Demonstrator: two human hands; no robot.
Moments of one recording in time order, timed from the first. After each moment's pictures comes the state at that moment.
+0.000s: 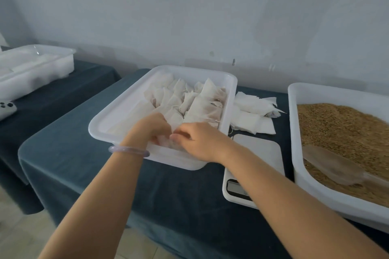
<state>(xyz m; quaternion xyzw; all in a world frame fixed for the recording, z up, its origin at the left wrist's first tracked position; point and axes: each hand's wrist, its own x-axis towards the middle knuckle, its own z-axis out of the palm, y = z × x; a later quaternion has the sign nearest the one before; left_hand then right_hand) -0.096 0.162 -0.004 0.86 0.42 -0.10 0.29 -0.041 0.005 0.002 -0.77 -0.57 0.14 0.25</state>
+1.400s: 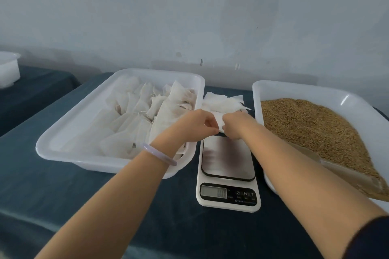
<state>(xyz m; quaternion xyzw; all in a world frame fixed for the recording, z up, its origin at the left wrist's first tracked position) -0.010 0.057 0.002 0.95 0.06 0.03 0.31 0.099 -0.053 -0.019 -0.93 -0.35 0.07 -0.09</state>
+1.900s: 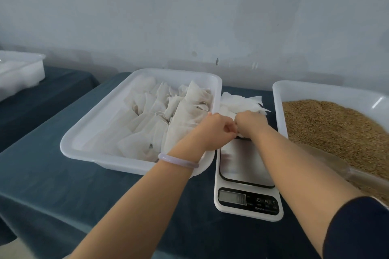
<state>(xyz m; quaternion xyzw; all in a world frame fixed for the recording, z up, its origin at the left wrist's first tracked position) -0.017 0.051 -0.005 0.94 0.05 0.07 0.32 0.120 -0.029 -0.045 -0.94 -0.33 0.01 -0.09</state>
